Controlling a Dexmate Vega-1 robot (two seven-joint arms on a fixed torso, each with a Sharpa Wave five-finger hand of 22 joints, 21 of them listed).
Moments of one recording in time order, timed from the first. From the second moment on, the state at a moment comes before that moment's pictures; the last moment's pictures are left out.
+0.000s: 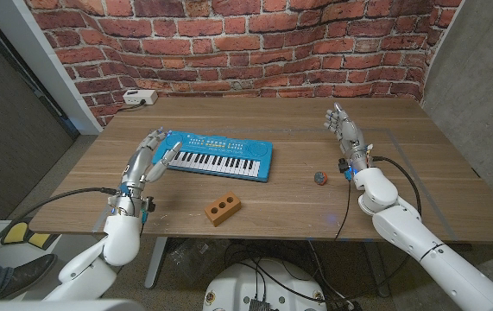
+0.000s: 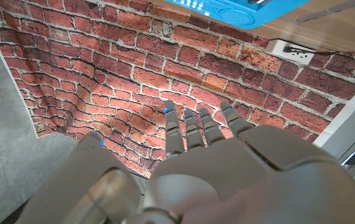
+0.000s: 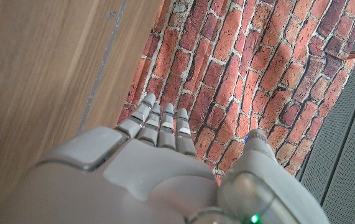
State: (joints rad) left arm 1.49 0.65 0.05 -1.83 0.42 -0.26 0.69; left_hand 0.29 -0.07 0.21 0.08 0.25 0.45 -0.06 0.26 0.18 0.21 -0.03 0.20 0.19 0.10 0.00 0.18 0.18 0.04 0.10 0.20 0.18; right arm -1.09 -0.57 -0.33 -1.68 0.46 0.28 -0.26; right_hand 0.21 0.02 0.27 -0.11 0.18 0.22 0.12 0.20 0.19 0.22 0.14 0.22 0.19 0.11 0.09 0.19 0.18 0.13 -0.03 0.43 0.17
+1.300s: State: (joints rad) left arm 1.52 0.76 0.12 -1.92 0.55 0.00 0.82; left_hand 0.31 -0.05 0.20 0.09 0.25 0.56 -0.05 0.27 0.18 0.20 -0.05 0.20 0.19 0.08 -0.01 0.19 0.18 0.00 0.09 0.20 0.18; right arm -1.08 -0.57 -0.34 -1.70 0.46 0.24 -0.27; right_hand 0.21 0.03 0.27 -0.11 0.18 0.23 0.11 0.20 0.19 0.23 0.14 0.22 0.19 0.11 0.09 0.19 0.18 0.13 -0.03 0.42 0.17
